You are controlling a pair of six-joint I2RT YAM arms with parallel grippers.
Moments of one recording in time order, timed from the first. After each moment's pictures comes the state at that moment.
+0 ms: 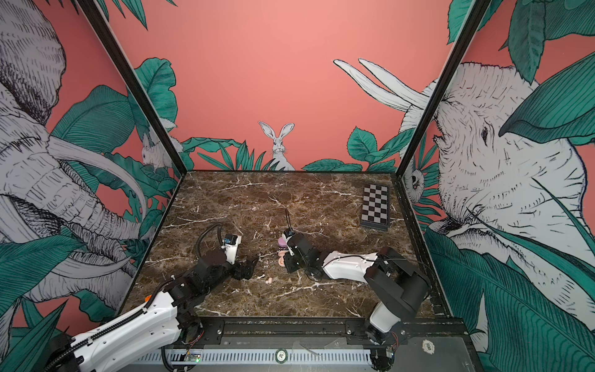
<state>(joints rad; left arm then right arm) -0.78 0.73 0.30 -0.12 -0.18 -0.34 0.90 1.58 0.72 0.05 -0.01 0.37</state>
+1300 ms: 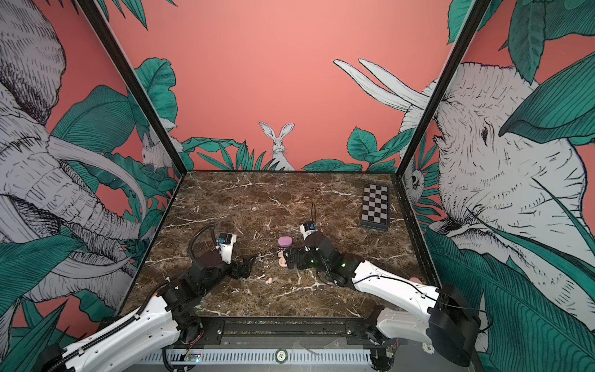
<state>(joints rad) -0.78 0.64 0.34 -0.20 -0.21 -0.39 0.91 1.15 0.70 -0.23 0.05 0.69</state>
